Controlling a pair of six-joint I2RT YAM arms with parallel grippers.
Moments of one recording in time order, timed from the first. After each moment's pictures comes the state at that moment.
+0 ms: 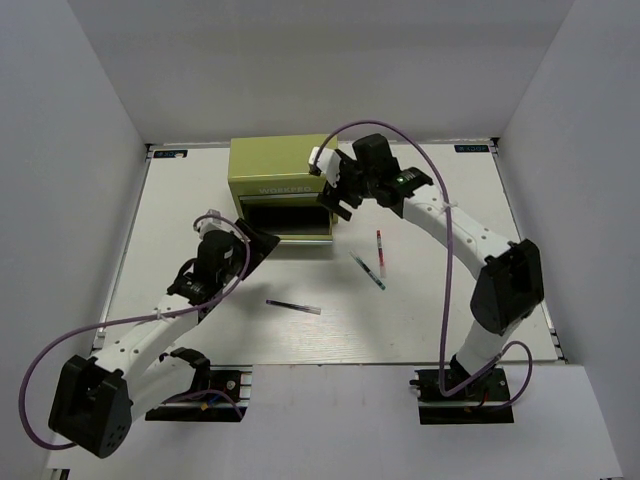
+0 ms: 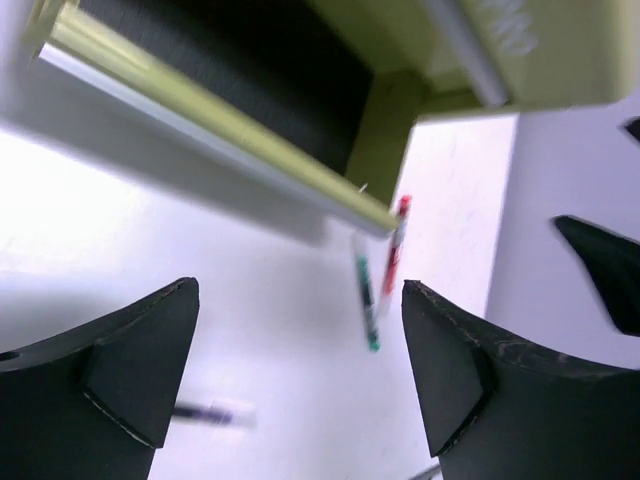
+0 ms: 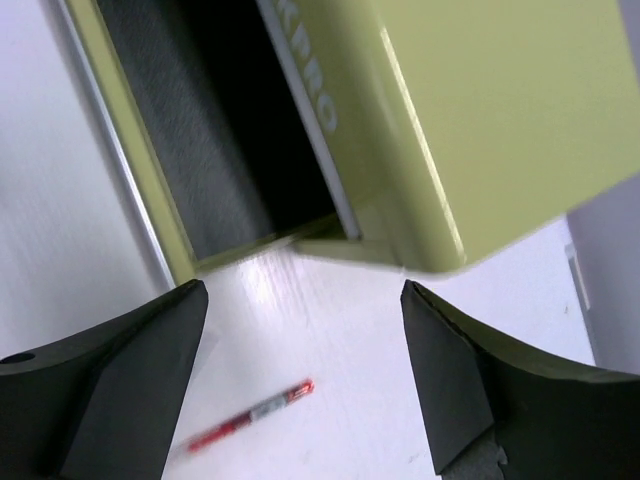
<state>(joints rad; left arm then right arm) -0.43 0.99 0.51 0.03 -0.07 -1.07 0.62 1.74 1.58 -0.48 -0.30 -0.66</state>
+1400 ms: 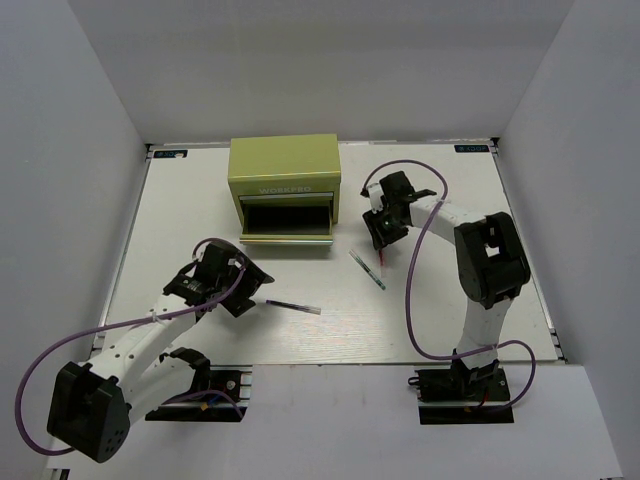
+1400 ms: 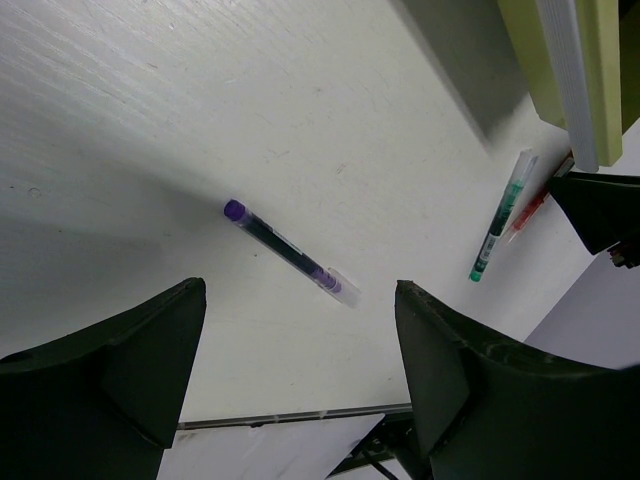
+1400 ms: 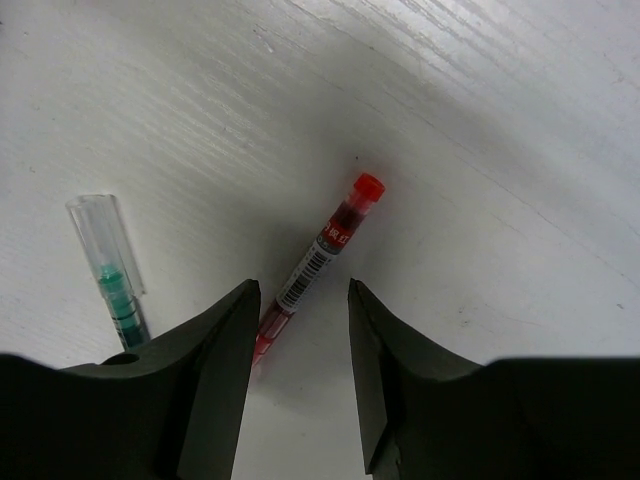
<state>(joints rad) -0.43 0.96 0.55 -0.53 0.02 -1.22 0.39 1.91 1.27 -0.51 -0.15 -0.17</state>
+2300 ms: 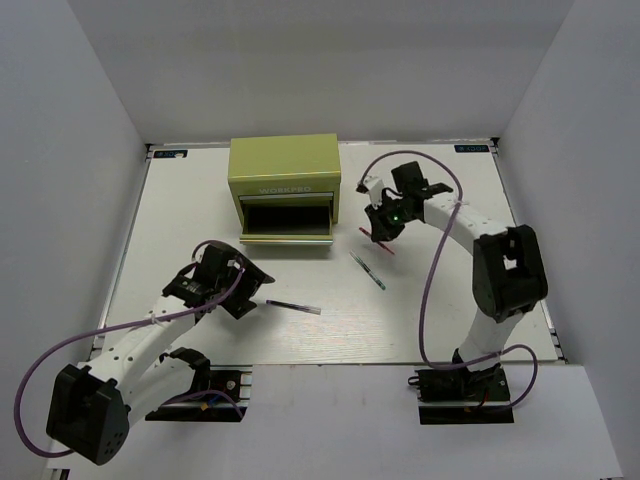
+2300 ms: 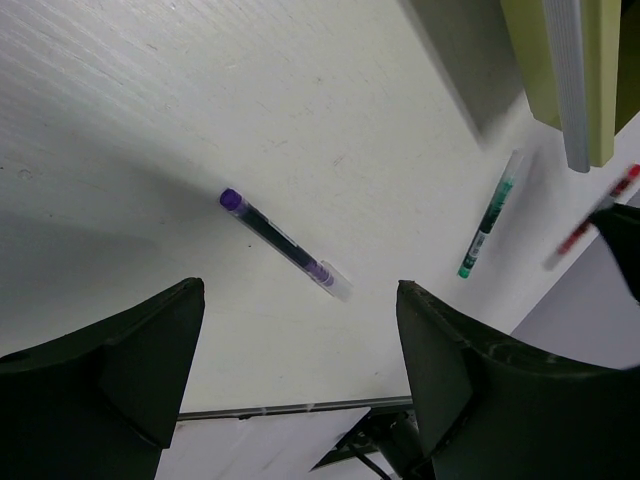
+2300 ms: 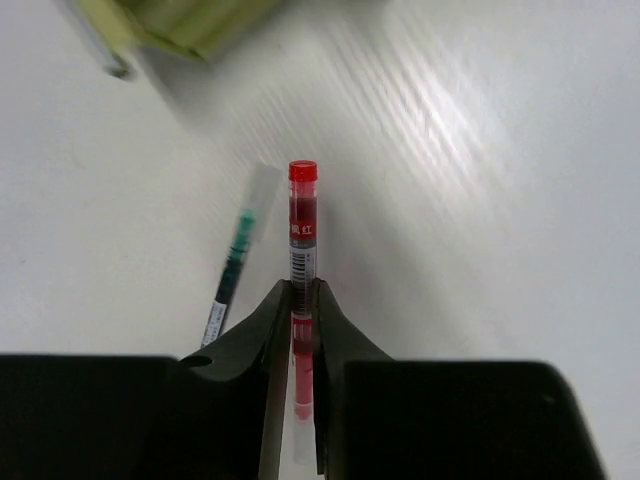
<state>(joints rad) -0.43 0.94 0.54 -0.54 0.04 -1.27 0.36 1.79 1.26 -0.55 -0.43 -0.42</state>
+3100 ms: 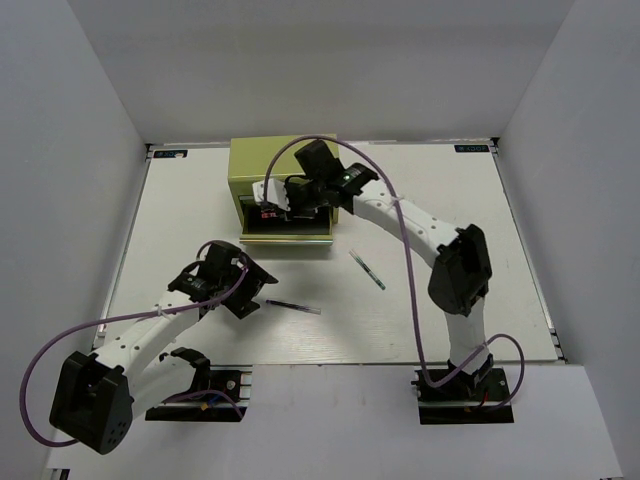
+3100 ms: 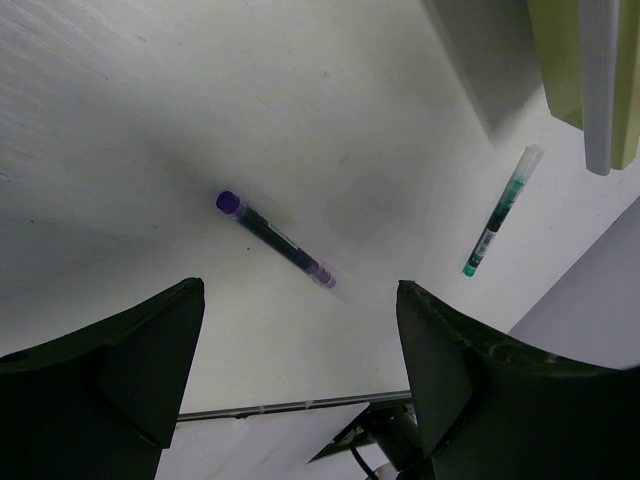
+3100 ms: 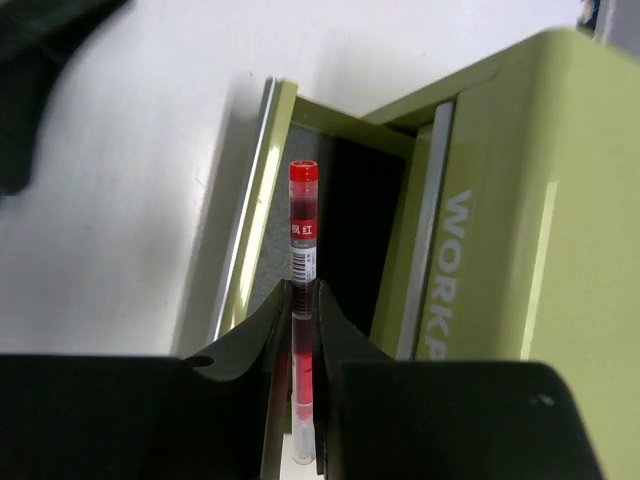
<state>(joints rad) -0.43 1.01 0.54 -0.49 0.08 -1.27 0.80 1.97 1.90 -0.68 -0.52 -0.99</state>
